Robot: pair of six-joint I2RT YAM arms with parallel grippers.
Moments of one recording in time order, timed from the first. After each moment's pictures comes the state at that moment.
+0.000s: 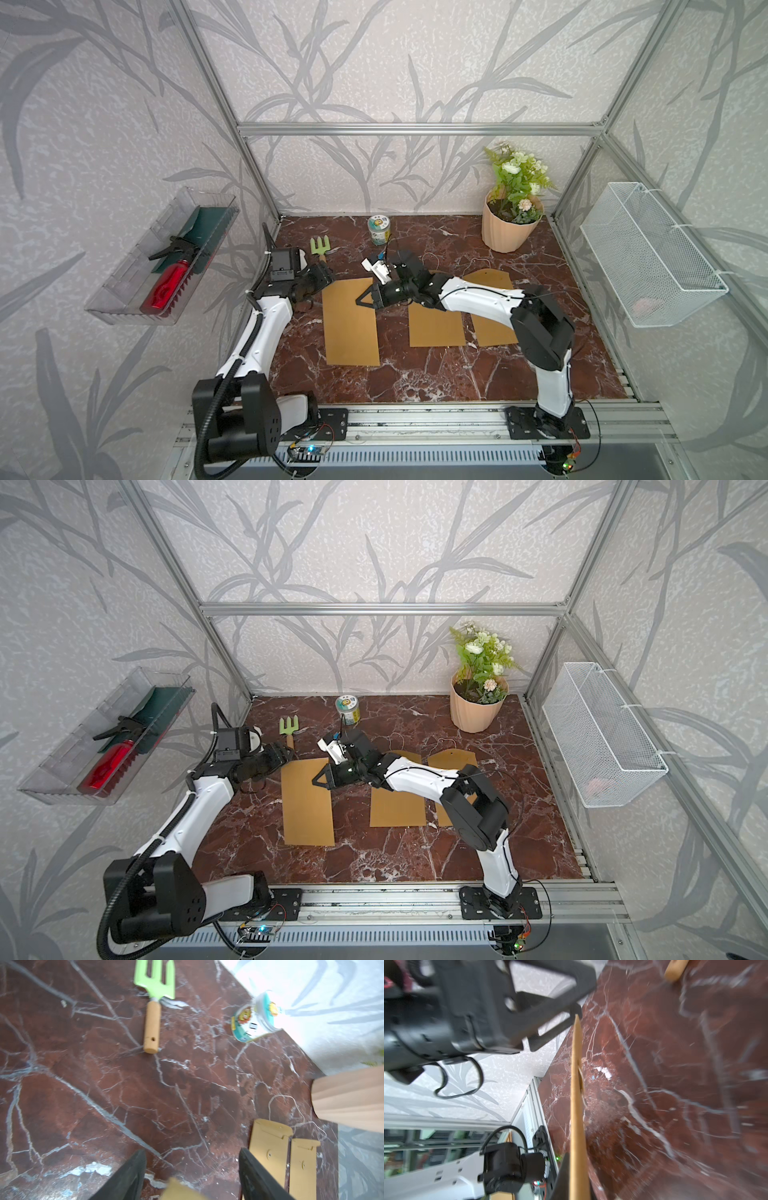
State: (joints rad) left arm 0.08 1.22 0.90 -0.48 0.27 -0.50; right arm 0.86 1.94 1.43 -0.05 -0.65 0.59
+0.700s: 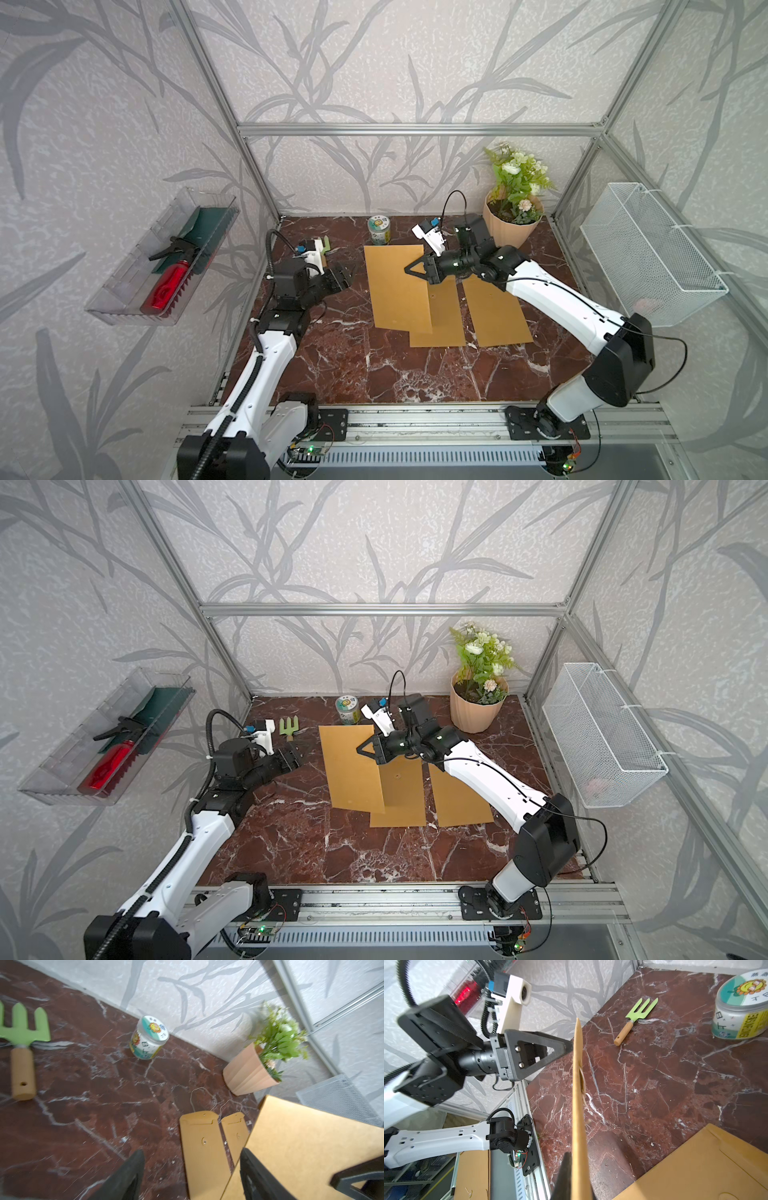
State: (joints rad) left arm -0.05 0.98 0.67 -0.03 0.50 -0.60; right arm 0.63 1.57 1.42 -0.42 -0.71 0.27
